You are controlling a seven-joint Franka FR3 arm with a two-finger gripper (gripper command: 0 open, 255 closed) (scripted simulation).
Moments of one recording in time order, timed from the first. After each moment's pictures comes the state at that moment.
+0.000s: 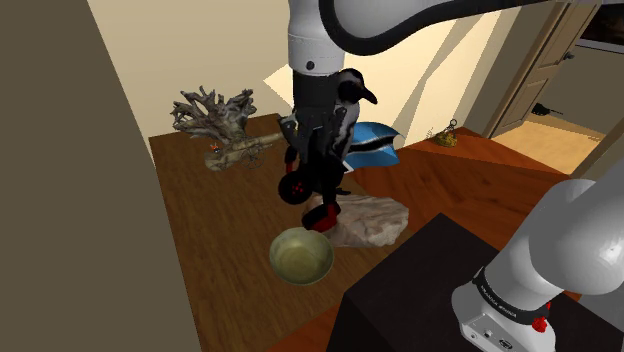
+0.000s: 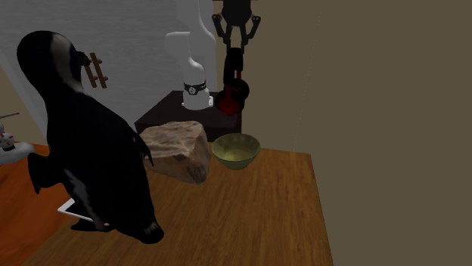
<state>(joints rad) 0.13 -0.24 0.43 -2.07 0.08 1.82 0.62</state>
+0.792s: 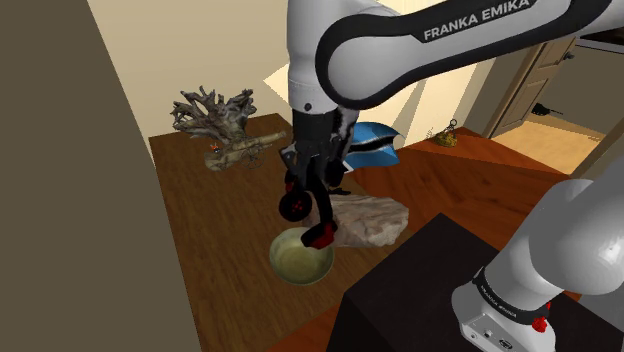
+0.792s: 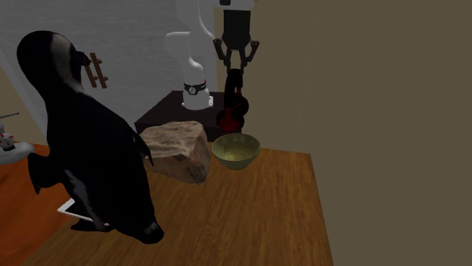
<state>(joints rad) 0.13 -0.21 0.44 -2.20 0.07 1.98 0.63</state>
